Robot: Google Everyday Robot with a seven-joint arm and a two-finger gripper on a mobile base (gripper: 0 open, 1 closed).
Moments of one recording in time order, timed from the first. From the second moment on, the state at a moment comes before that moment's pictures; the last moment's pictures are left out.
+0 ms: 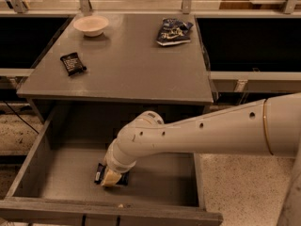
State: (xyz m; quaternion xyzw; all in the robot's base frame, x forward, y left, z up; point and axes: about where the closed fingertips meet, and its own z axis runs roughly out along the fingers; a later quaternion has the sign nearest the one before) arm 0.461 0.130 0.585 -0.70 0.67 0.13 0.21
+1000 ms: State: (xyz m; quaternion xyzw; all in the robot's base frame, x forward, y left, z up) arm 0.460 0.116 0.647 -0.71 0.67 0.09 0.22
